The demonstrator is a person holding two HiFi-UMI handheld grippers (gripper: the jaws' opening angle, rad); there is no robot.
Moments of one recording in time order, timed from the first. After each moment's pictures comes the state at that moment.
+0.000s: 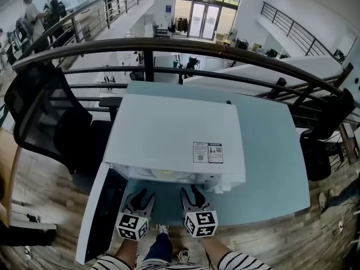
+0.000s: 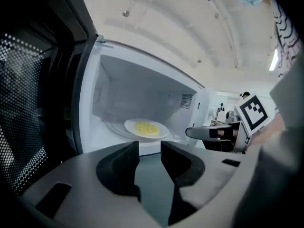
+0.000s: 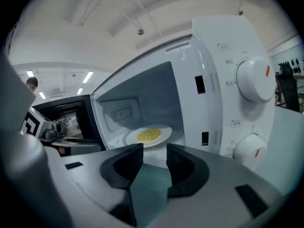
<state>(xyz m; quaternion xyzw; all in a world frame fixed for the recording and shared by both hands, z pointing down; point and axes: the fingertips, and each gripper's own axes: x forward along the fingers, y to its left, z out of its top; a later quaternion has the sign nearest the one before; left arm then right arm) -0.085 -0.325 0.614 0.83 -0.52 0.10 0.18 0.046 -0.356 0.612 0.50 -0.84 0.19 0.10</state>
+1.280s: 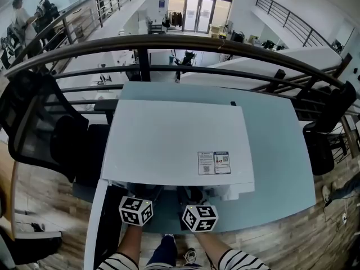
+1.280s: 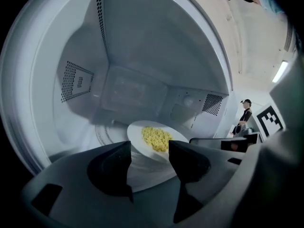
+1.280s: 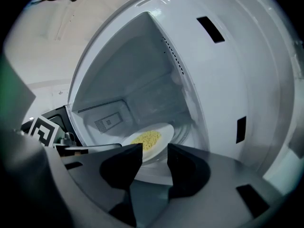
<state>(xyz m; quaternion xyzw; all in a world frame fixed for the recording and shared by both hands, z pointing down) -0.085 -0.422 0.631 0.83 -0.50 0.11 0.23 0.020 -0.412 0.634 0.51 -0.81 0.28 0.05</state>
